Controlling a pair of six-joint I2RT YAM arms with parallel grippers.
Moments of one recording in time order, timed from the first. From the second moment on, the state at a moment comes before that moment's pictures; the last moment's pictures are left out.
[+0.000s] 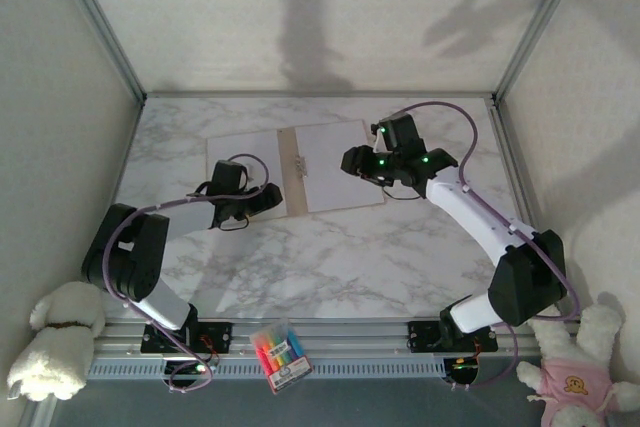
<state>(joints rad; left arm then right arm) -0.27 1.60 0.71 0.00 0.31 -0.65 0.52 1.46 1.22 -0.55 -0.28 0.68</state>
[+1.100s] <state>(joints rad) -0.09 1.47 0.64 -0.06 0.11 -0.65 0.78 1.97 1.74 -0.70 0.00 0.63</state>
